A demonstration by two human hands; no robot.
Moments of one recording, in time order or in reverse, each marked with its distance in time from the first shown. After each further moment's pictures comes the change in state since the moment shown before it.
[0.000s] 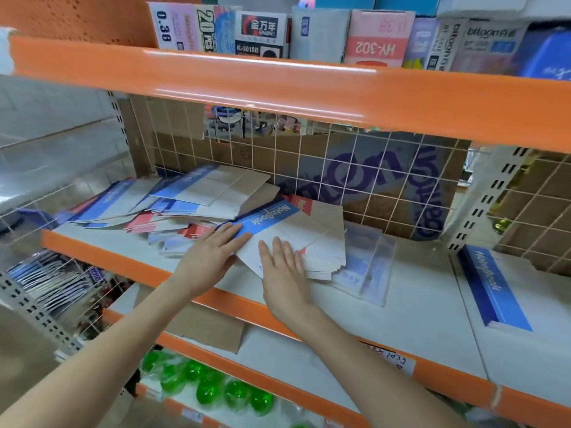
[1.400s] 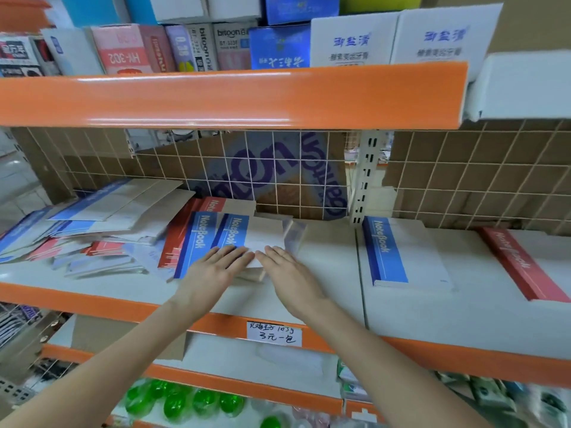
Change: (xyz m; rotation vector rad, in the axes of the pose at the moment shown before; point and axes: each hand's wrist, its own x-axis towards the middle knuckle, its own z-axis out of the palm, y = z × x) left_hand 0.035 0.191 0.007 0.207 0.138 0.275; right_hand -0.094 0.169 -0.056 0.085 0.058 -0.108
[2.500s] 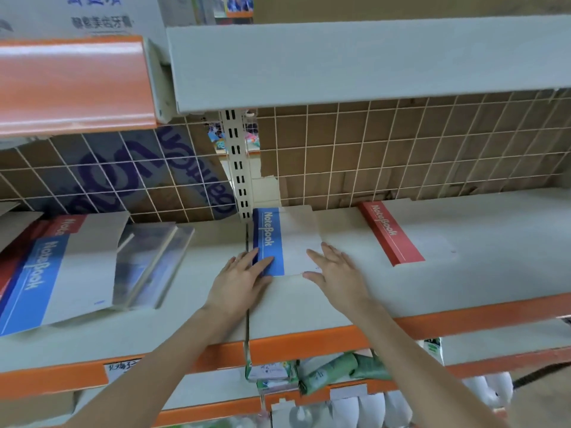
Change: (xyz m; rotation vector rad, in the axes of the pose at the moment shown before) left_hand 0.136 0.199 0.076 -0.345 -0.269 -0.021; right_hand -0.164 0.214 -0.049 -0.058 0.030 0.598
